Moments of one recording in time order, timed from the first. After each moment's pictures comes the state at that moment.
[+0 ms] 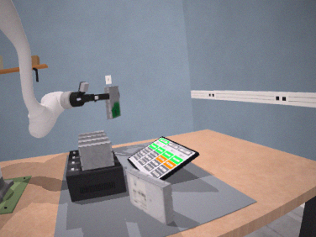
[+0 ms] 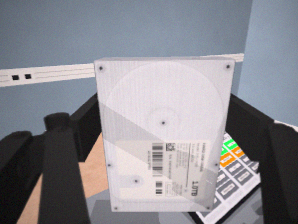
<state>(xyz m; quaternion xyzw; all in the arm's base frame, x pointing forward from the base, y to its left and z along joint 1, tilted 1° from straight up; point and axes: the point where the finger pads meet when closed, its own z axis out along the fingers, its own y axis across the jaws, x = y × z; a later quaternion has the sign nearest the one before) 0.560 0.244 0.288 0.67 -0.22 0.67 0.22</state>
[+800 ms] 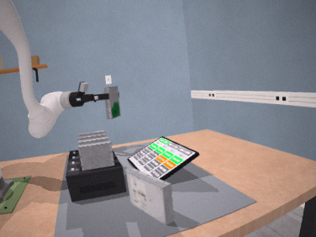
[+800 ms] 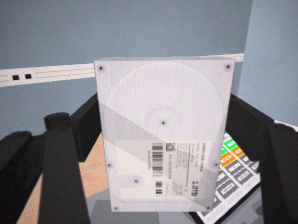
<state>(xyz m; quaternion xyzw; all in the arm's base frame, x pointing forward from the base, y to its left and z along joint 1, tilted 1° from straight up) 0.559 0.245 0.288 0.67 -0.22 0.67 0.22</state>
